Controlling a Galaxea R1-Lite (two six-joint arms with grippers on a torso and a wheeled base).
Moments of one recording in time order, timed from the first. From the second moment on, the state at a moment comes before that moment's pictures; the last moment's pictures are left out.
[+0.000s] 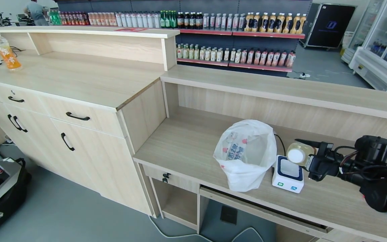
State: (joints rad) left arm 0.00 0.00 0.00 0.00 0.00 0.00; right arm -0.16 2.12 -0.59 -1.34 0.70 -1.40
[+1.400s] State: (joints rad) left arm 0.00 0.00 0.00 0.00 0.00 0.00; right arm -0.11 2.33 -0.77 -1.38 0.71 -1.33
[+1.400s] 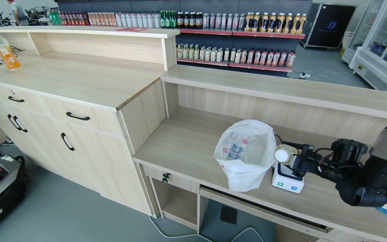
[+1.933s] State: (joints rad) left arm 0.00 0.00 0.00 0.00 0.00 0.00; right arm -0.11 2.36 -0.81 -1.38 0.71 -1.32
